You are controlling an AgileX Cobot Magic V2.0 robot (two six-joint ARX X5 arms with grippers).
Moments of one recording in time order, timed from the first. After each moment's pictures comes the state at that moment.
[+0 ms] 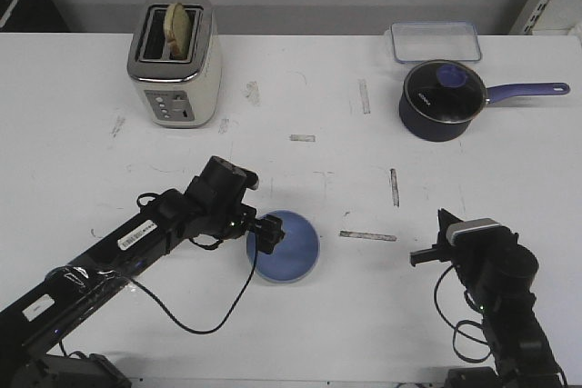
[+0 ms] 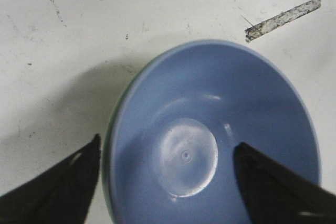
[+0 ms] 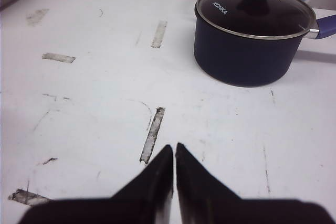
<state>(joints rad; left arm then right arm) -0.62 1.49 1.20 -0.58 0.29 -0.25 0.06 0.63 0.51 -0.26 -0.13 -0.05</state>
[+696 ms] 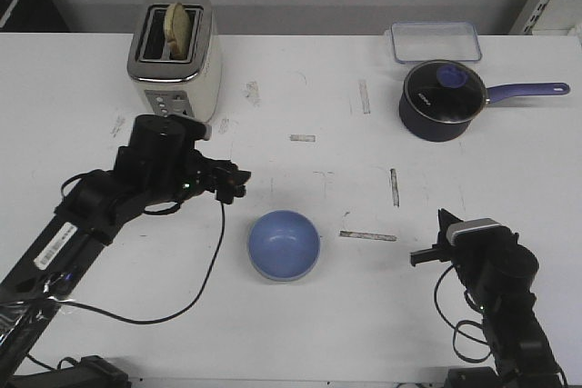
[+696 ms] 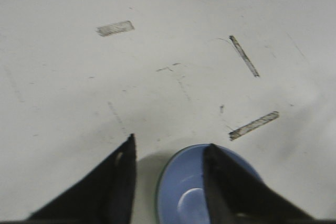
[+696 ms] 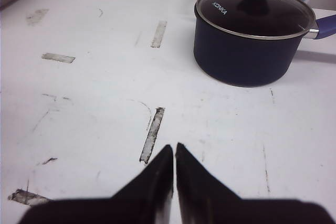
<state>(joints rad) -0.44 1.33 1.47 -0.72 0.27 -0.16 0.06 0.63 0.51 -0.26 -0.13 -0.05</state>
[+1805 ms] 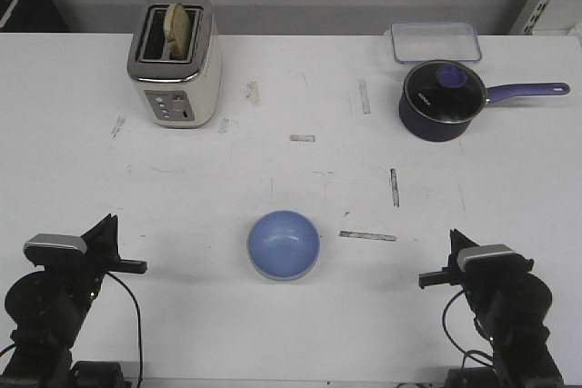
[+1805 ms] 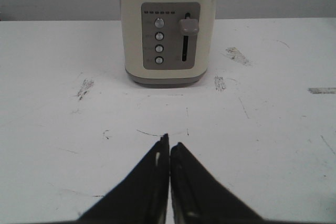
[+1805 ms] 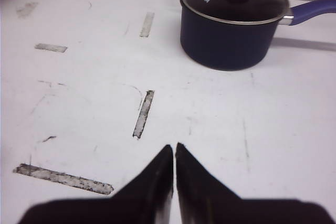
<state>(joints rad) -0.03 0.39 0.59 -0.31 0.04 -0.01 0.06 0.38 0.51 -0.48 -0.06 -0.04</state>
